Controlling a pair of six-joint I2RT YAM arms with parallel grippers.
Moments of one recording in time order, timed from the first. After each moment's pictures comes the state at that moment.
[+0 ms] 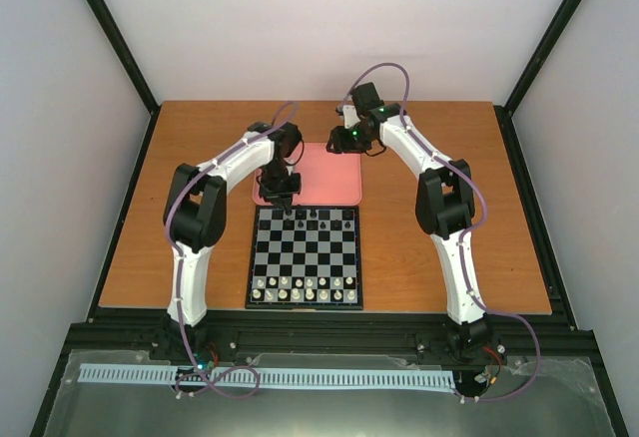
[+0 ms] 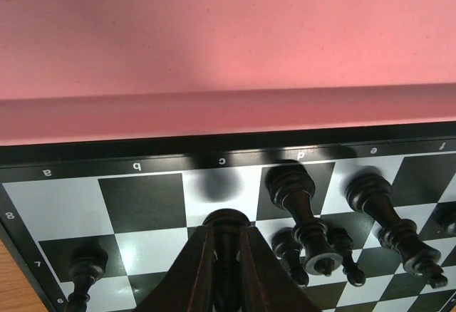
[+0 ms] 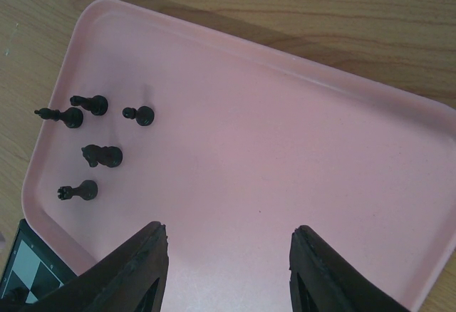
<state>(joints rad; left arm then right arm) -0.45 2.13 1.75 -1.23 0.18 -0.48 0.40 2.36 2.15 -0.82 -0.41 0.18</state>
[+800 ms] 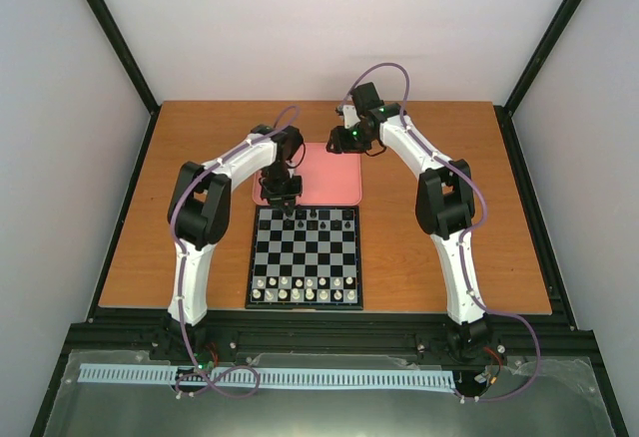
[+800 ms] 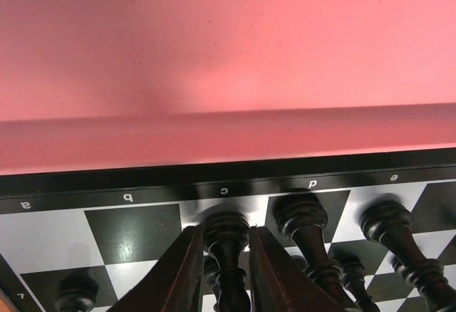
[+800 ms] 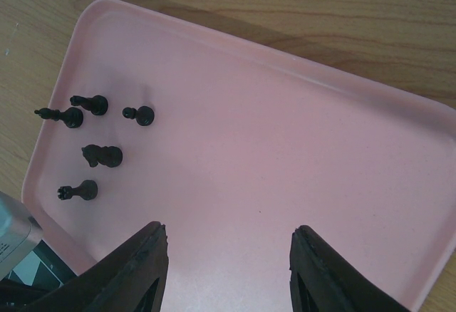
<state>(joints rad) -0.45 2.17 1.75 -1.21 0.19 -0.48 0.40 2.36 2.15 -0.82 -0.41 0.18</state>
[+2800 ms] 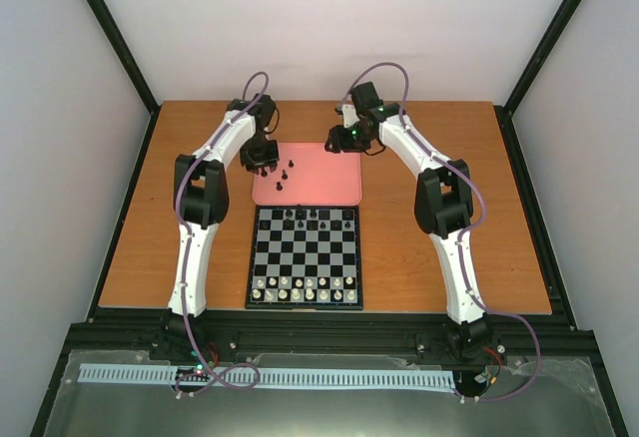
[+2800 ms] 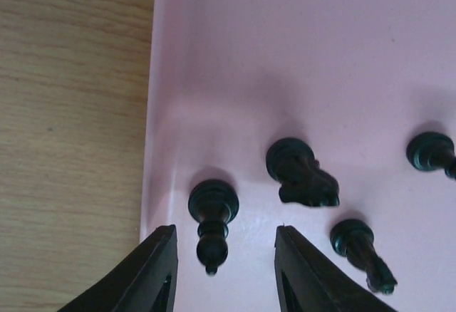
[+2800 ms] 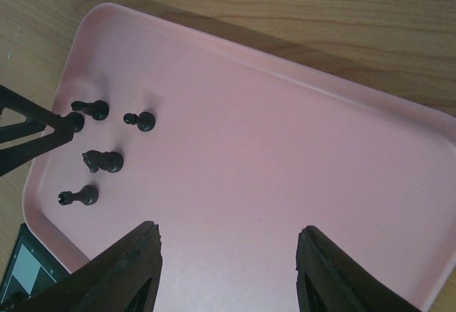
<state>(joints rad) -0.25 2.43 2.21 -1.26 0.00 -0.44 0.40 2.38 2.17 -0.82 -0.41 0.18</state>
